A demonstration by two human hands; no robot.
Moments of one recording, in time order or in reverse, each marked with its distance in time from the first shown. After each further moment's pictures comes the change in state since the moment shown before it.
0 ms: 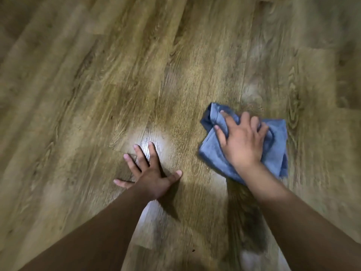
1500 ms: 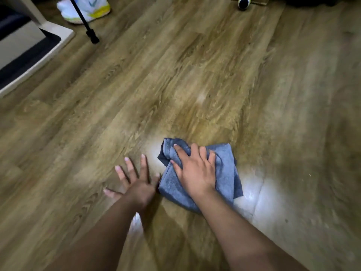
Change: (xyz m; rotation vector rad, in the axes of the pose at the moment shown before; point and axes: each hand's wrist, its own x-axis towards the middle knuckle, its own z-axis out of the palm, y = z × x) left_hand -0.077 -0.293 -0.021 -0.180 0.236 -0.267; right_hand -0.209 -0.332 0.015 0.148 -0.061 -0.425
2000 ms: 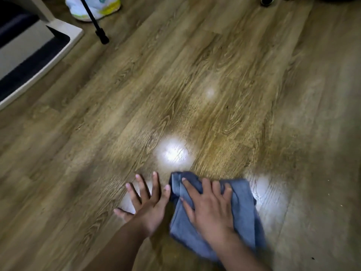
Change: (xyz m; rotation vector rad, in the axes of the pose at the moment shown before) left_hand 0.013 -0.007 0.003 -0.068 -0.154 -0.052; right_hand -0.034 -0.001 -0.001 0.003 -0.036 -0.137
